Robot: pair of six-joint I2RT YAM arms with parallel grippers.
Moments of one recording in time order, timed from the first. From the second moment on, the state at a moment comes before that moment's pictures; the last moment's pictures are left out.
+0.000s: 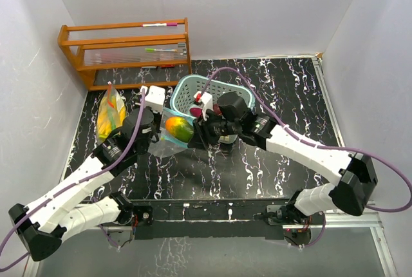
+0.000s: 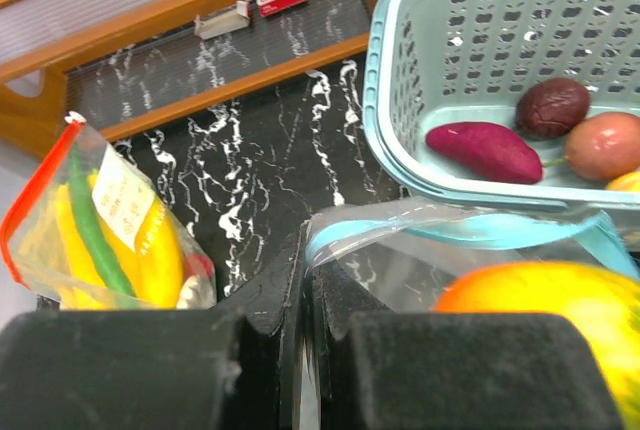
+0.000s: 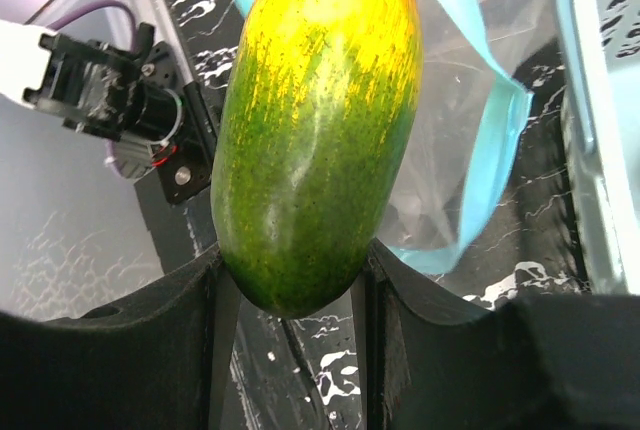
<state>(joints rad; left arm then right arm) -0.77 0.91 0.90 -0.34 -0.65 0.04 0.86 1.34 1.13 -0.30 -0.46 0.20</state>
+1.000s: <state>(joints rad) -0.77 0.83 0.94 -0.44 -0.38 -0.14 0.98 1.54 1.39 -0.50 -0.14 0.27</state>
